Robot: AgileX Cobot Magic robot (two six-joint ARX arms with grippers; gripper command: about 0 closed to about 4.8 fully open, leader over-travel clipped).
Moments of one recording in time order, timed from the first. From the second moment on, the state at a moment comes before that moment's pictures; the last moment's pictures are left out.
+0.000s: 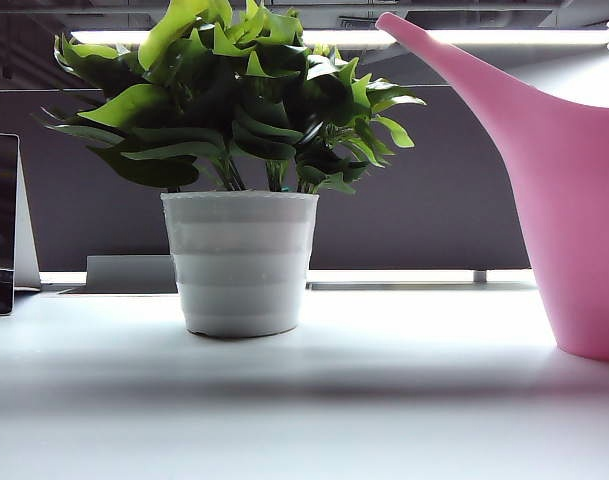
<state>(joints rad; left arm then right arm) -0.04 0.00 0.01 -0.18 -0.01 0.01 0.17 0.00 0.05 0.11 -0.66 0.39</state>
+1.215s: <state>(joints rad) -0.04 0.00 0.01 -0.18 -0.01 0.01 0.13 0.00 0.01 0.07 0.08 0.05</state>
